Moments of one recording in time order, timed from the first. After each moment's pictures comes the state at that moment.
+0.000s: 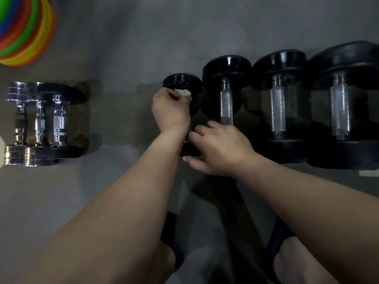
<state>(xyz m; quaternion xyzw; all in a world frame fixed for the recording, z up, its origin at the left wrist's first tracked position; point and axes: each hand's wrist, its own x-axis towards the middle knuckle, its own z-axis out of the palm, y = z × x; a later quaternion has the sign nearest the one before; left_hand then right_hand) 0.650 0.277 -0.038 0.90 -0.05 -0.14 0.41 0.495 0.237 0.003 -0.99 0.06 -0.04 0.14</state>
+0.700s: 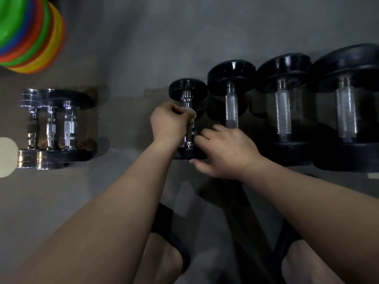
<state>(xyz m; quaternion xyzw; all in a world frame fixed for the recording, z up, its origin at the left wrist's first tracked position) 0.651 0.307 -0.010 0.91 -0.11 -0.22 0.33 0.494 0.237 0.002 -0.99 0.07 -0.04 0.15</state>
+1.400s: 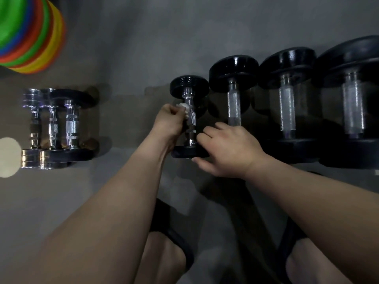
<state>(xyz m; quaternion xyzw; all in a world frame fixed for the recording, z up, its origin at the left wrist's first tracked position) 0.656 0.313 -0.022 0.82 0.00 -0.37 0.45 0.494 0.237 0.002 -0.99 0.06 -0.04 0.13</state>
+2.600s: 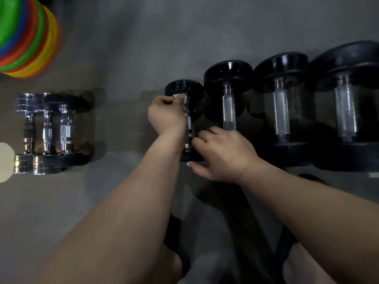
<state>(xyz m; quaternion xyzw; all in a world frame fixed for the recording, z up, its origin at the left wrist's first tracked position) 0.658 0.276 -0.026 0.88 0.04 -0.13 0.45 0.495 0.238 0.003 -0.99 0.07 -0.05 0.14</state>
